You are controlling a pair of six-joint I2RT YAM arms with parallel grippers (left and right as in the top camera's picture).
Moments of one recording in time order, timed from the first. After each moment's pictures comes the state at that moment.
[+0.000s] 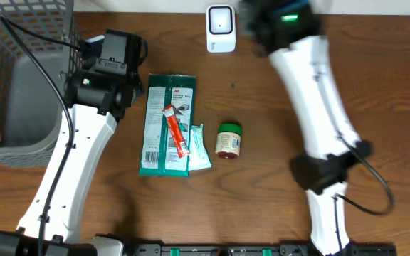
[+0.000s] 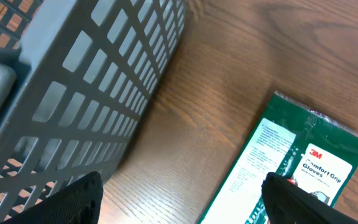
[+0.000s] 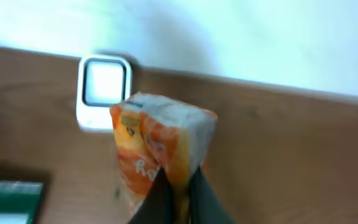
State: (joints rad) left arm -0.23 1.51 1.51 -1.07 -0.48 -0.56; right arm 0.48 2.24 2.65 -1.22 0.49 0.16
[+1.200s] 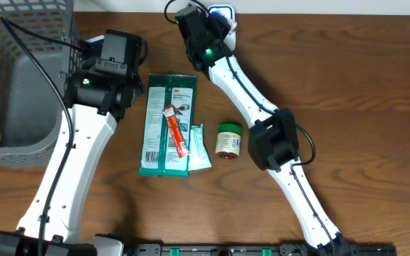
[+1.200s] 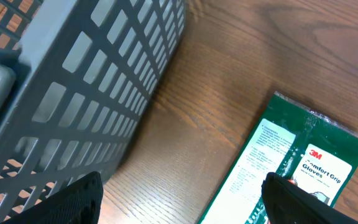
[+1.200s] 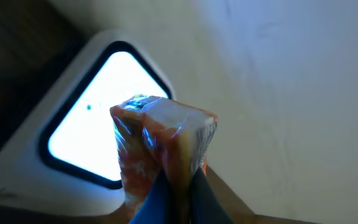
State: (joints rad) left arm -0.23 1.51 1.51 -1.07 -0.48 -0.56; right arm 0.55 2.77 2.65 -0.50 0.85 -0.67
